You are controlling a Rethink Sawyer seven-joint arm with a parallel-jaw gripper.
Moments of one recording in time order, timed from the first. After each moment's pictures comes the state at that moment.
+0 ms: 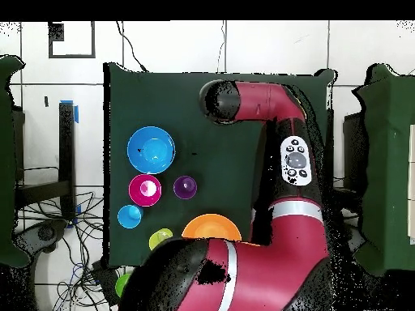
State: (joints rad) arm -0.31 -0.36 0.15 1.04 -0.29 0.70 1.59
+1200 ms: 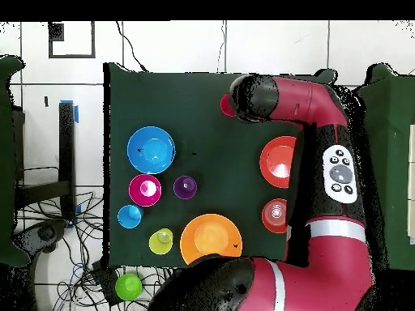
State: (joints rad) arm -0.43 -0.45 0.19 1.08 -0.31 0.74 1.59
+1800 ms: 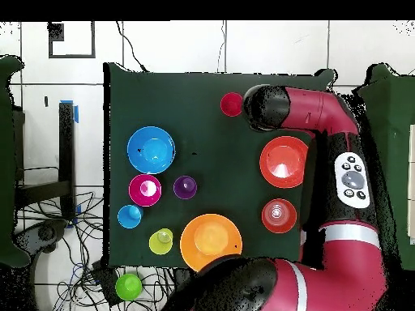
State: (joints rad) arm -0.47 -0.44 0.21 1.11 -0.38 0.74 1.59
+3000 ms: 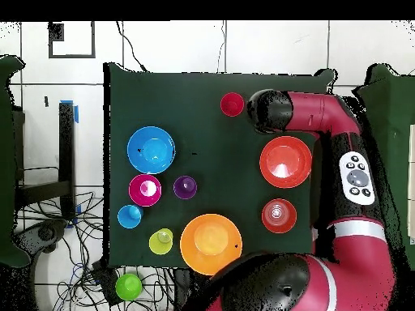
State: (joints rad) arm -0.55 -0.41 0.33 1.11 -0.51 0.73 1.56
